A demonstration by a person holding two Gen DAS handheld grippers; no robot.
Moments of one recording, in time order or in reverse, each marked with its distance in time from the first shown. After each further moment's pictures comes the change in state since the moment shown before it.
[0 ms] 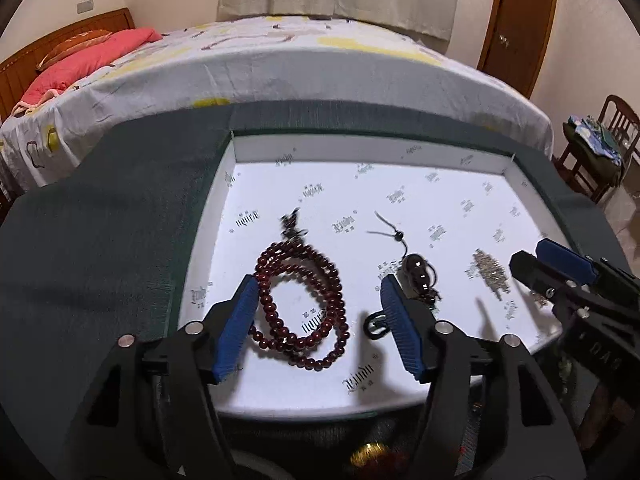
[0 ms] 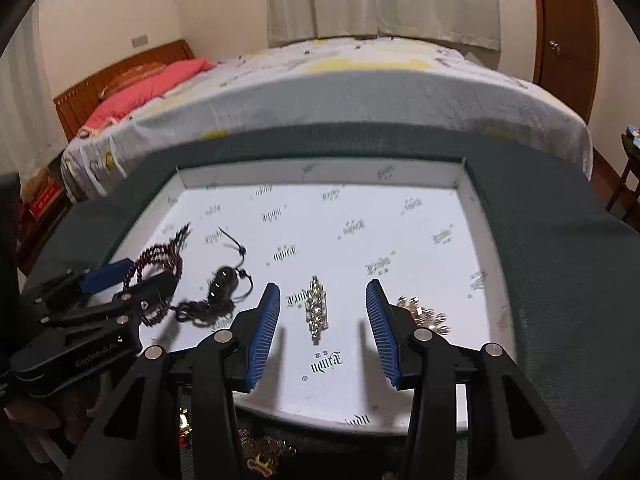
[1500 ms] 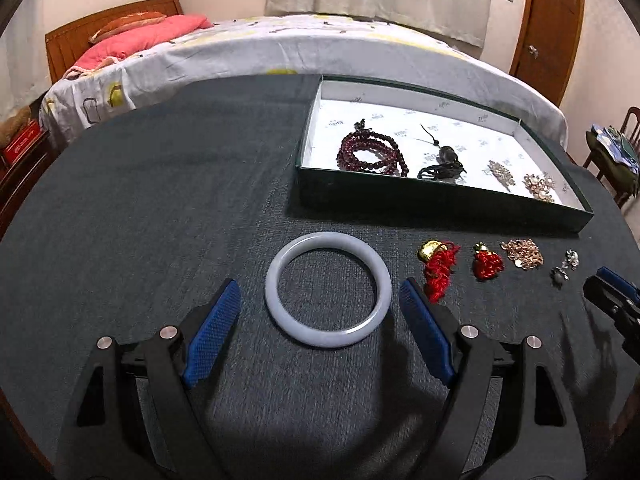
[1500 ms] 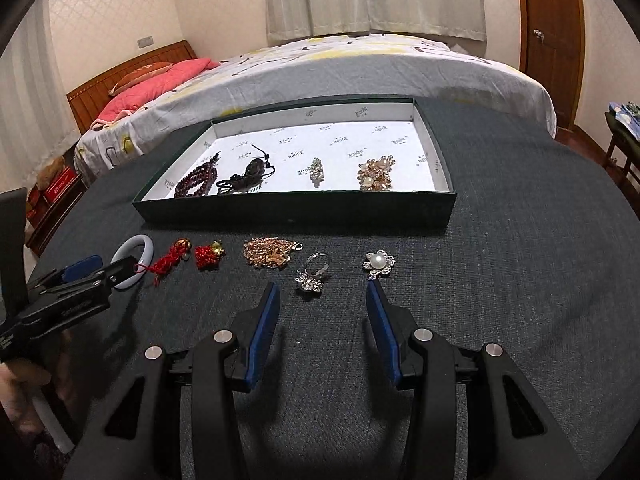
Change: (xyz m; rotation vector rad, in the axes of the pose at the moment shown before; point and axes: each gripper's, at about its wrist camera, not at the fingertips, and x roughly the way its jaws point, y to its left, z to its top) left arm -0.071 0.036 -0.104 -0.077 0.011 0.108; right arm -0.078 -0.003 -0.102 0.018 0.032 0.003
